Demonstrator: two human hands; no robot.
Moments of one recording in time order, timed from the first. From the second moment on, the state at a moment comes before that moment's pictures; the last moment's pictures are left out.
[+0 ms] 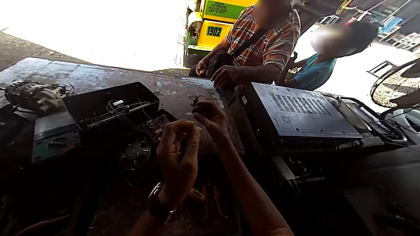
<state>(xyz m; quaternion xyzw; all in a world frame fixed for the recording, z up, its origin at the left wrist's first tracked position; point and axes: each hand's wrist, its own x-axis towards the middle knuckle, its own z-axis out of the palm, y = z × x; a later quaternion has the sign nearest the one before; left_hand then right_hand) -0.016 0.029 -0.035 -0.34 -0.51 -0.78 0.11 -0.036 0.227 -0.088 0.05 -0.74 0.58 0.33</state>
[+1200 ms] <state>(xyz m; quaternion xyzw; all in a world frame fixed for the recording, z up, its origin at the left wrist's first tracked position) -0.008 0.049 -0.114 -0.34 -0.51 -0.74 -0.27 0.093 0.175 -0.117 -0.03 -0.75 0.46 0.47</state>
